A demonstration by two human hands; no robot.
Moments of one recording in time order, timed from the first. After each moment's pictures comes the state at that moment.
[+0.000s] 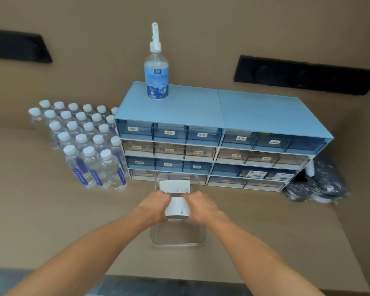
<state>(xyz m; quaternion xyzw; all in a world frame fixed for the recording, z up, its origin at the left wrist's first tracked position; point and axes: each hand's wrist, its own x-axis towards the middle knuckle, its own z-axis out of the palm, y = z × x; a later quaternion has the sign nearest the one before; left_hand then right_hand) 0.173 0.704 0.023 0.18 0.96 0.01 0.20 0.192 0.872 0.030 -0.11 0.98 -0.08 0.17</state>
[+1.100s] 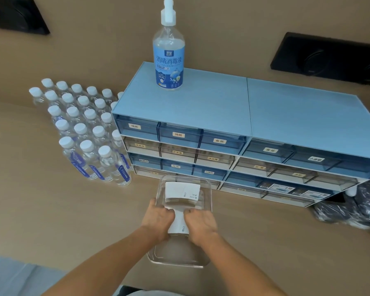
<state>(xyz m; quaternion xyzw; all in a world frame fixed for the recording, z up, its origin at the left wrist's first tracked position) 0.160 0.712 -0.045 0.22 0.95 -0.14 0.19 0.159 0.862 -0.042 -0.19 0.95 0.06 0.22</state>
